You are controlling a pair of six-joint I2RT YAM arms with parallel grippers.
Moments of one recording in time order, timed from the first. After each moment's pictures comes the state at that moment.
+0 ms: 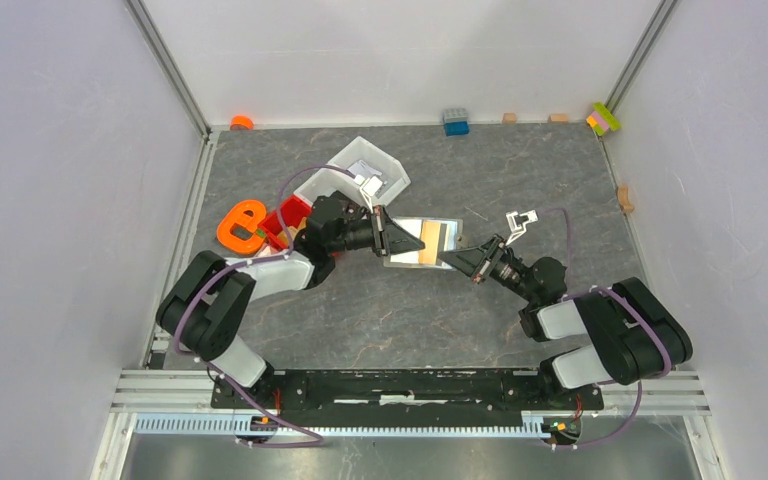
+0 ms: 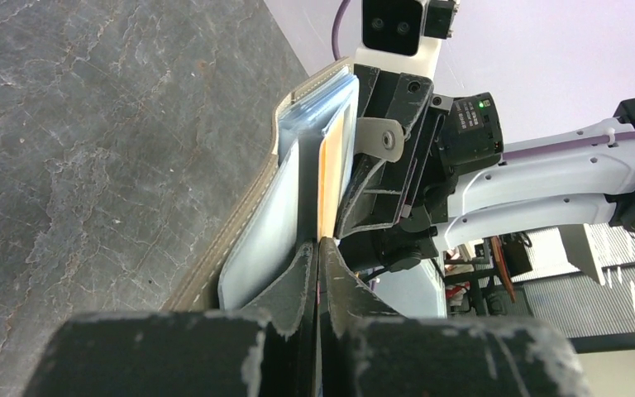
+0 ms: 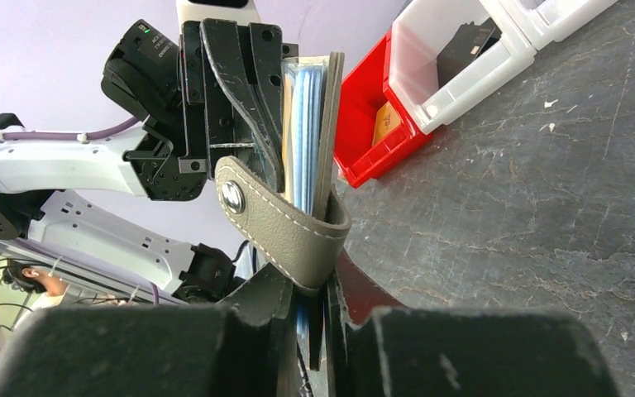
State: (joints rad) left arm -0.58 1.60 0.71 0.80 0.76 -0.92; right arm 0.33 1.44 0.14 1.46 -0.63 1.04
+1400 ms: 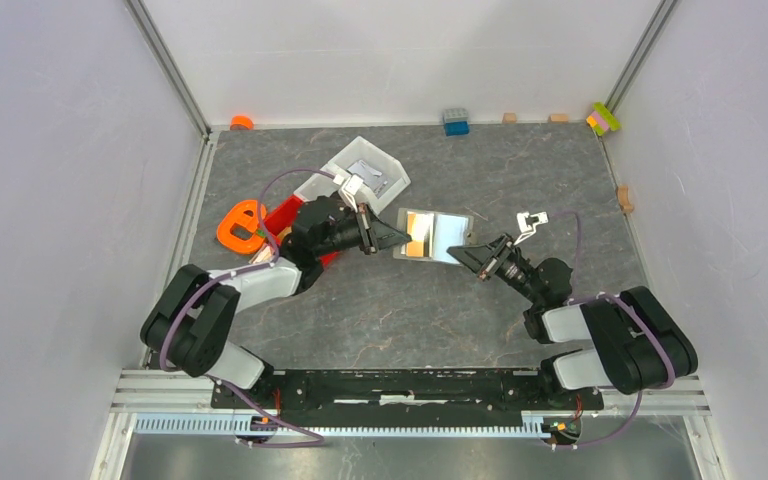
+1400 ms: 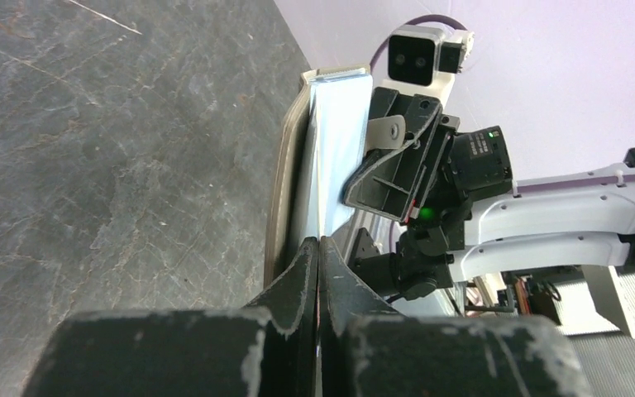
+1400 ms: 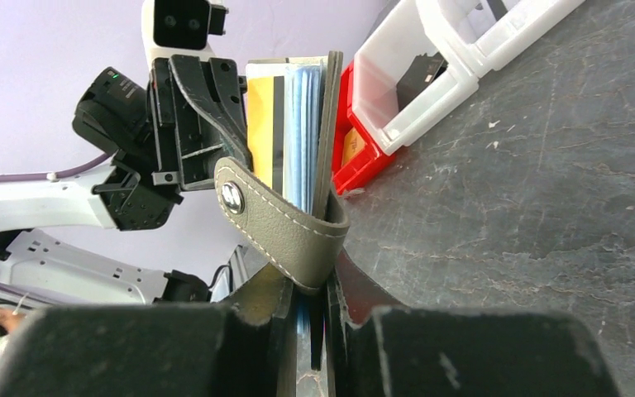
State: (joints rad) left arm -0.53 1.50 0.64 0.79 0.68 -0.91; right arm 0.28 1.39 0.12 1.42 -0.58 1.02
